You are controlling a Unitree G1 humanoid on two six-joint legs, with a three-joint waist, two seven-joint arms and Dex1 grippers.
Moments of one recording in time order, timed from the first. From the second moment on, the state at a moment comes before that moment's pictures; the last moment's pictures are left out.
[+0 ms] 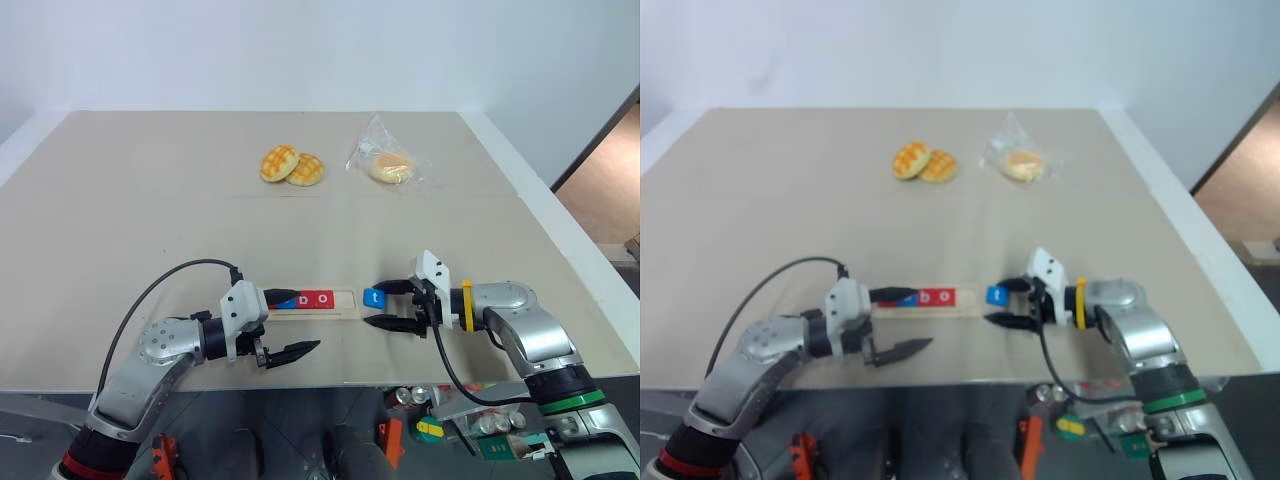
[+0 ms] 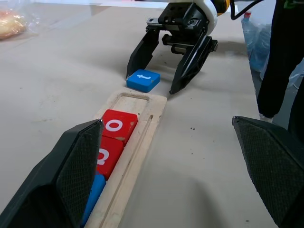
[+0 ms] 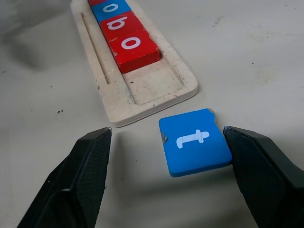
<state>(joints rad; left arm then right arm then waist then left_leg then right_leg) -0.12 0.51 -0.18 -0.34 -0.36 0.25 -0.91 -0.42 -0.67 0.14 0.12 0.28 0.36 1.17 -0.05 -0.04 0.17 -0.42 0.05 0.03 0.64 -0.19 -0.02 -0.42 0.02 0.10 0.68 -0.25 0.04</state>
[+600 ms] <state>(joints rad) -0.13 0.51 -0.18 -0.32 -0.35 0.24 -0.90 -0.34 -0.66 0.09 0.03 0.29 0.42 1.06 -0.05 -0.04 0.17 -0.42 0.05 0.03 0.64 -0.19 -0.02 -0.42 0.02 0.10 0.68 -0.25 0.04</state>
